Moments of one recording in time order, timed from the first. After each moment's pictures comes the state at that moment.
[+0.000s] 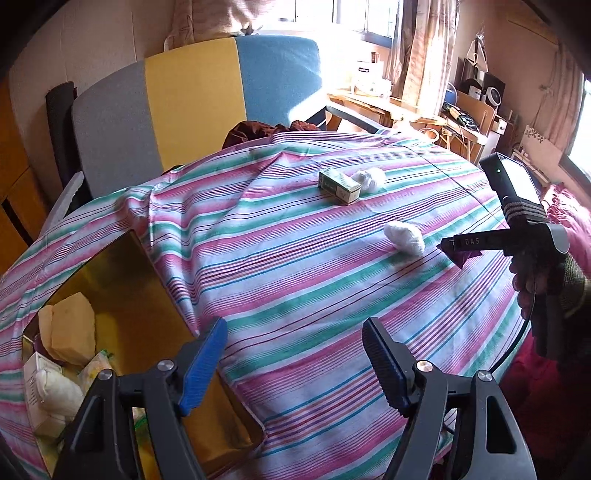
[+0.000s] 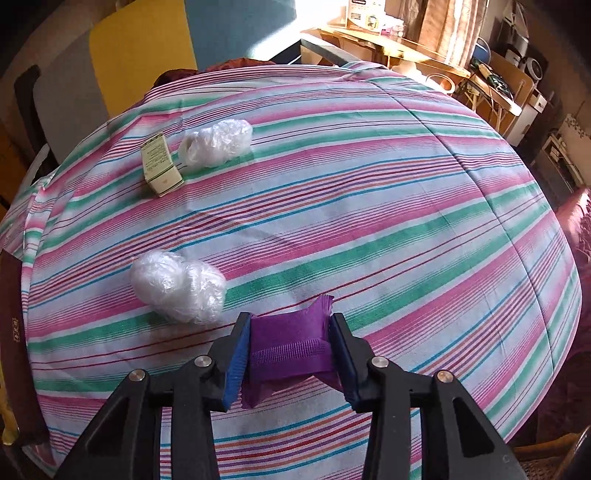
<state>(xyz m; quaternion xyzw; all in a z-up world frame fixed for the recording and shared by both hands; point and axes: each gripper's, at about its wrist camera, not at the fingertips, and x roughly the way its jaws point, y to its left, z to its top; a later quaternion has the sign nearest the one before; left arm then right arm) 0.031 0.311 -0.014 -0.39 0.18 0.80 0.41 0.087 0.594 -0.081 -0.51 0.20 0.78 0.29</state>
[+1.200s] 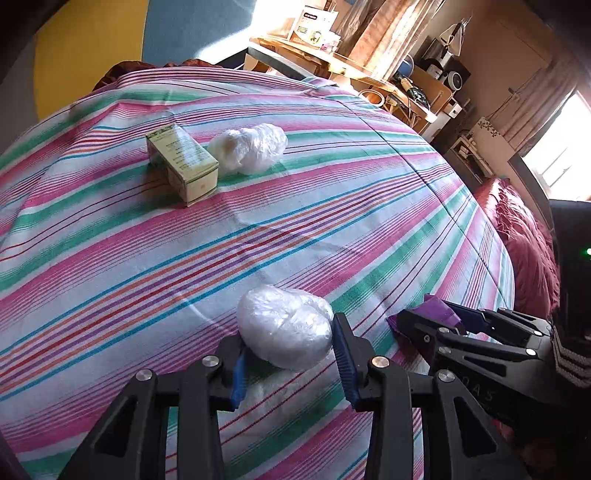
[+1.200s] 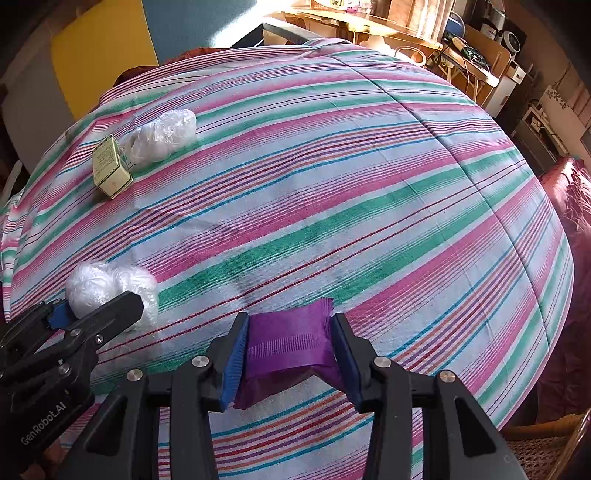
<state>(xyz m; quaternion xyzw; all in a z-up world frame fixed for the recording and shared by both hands) 0.012 0.501 -0.092 -0.50 0.14 0.68 0.52 0.093 0.615 -0.092 -0.53 0.22 0.75 0.31</state>
